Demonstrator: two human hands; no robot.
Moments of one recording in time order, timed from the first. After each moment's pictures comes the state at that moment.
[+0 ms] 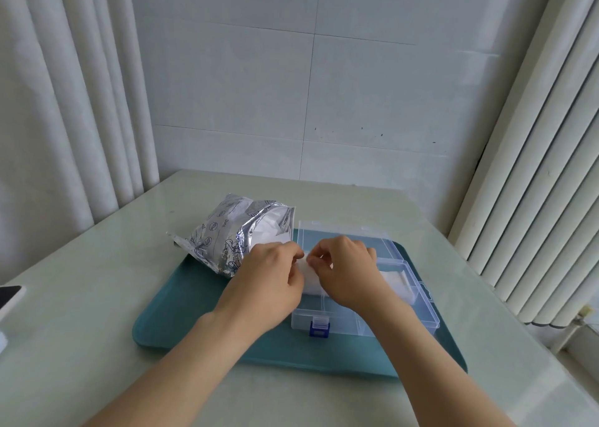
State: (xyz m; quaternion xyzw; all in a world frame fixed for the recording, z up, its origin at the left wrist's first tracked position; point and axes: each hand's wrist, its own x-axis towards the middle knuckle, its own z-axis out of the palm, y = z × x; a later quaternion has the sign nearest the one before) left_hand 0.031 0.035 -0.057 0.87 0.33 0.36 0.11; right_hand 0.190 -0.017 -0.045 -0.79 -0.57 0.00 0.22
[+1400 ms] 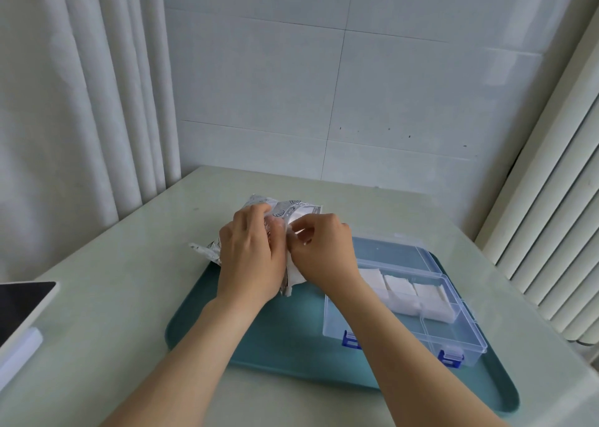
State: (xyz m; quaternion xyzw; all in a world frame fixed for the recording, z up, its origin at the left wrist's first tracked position) left_hand 0.010 0.094 -0.065 0.74 0.45 0.48 0.15; right_hand 0.127 0.053 -0.034 -0.72 -0.55 0.03 0.42
